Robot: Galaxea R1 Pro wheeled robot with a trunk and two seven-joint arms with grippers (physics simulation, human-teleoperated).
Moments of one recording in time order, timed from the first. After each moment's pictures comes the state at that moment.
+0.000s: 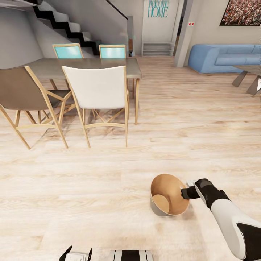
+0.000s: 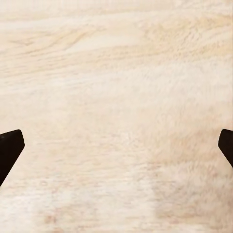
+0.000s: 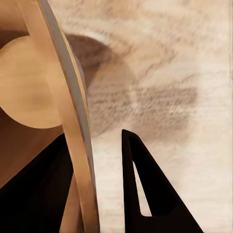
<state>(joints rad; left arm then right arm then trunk) 0.05 0.03 -0.01 -0.90 -0.01 -0.32 -0.07 -0.90 -0.17 -0.18 -0.35 0.35 0.65 0.34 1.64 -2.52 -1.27</state>
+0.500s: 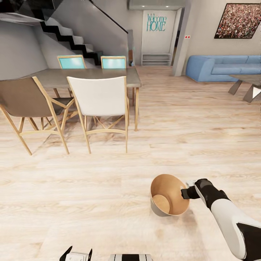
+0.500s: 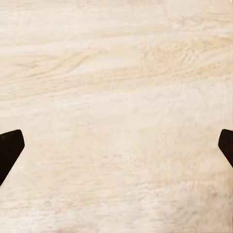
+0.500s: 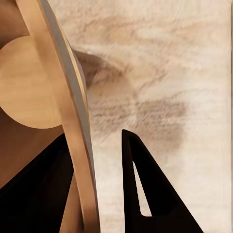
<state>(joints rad) 0.05 0.03 -0.01 -0.90 -0.02 -0.32 -0.07 -0.90 -0.17 -0.18 -0.35 0.35 0.65 0.33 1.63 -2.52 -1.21</state>
